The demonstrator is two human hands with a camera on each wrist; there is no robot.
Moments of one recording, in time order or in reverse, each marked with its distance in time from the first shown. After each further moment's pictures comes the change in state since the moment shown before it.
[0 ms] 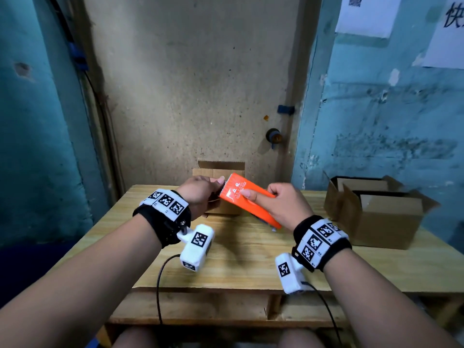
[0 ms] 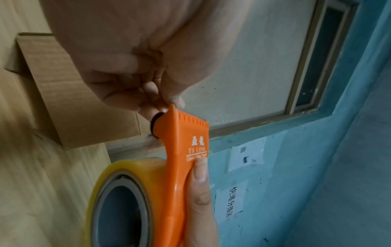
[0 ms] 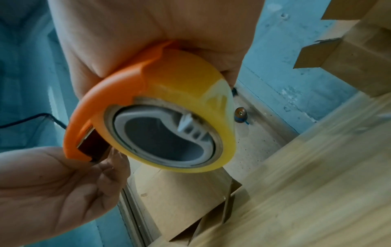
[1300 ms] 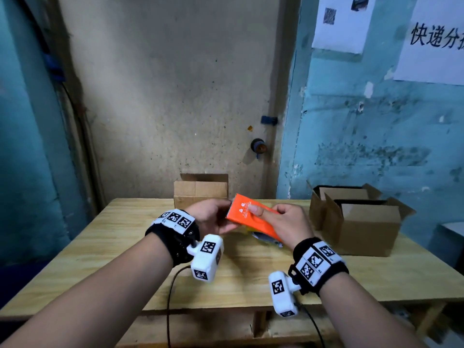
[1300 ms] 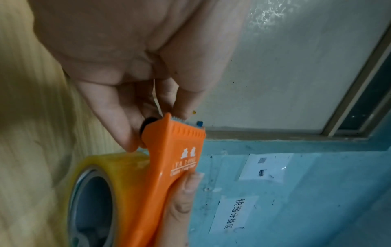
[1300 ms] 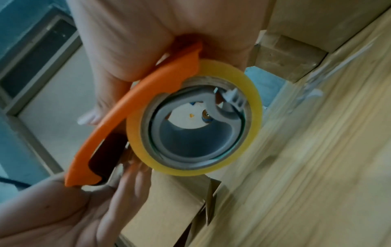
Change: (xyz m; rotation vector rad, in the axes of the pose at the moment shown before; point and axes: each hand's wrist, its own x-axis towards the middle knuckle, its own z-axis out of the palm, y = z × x) left_hand 0.013 -0.010 0.056 -0.230 -0.221 -0.300; right_hand 0.012 0.060 -0.010 0.290 0.138 0.169
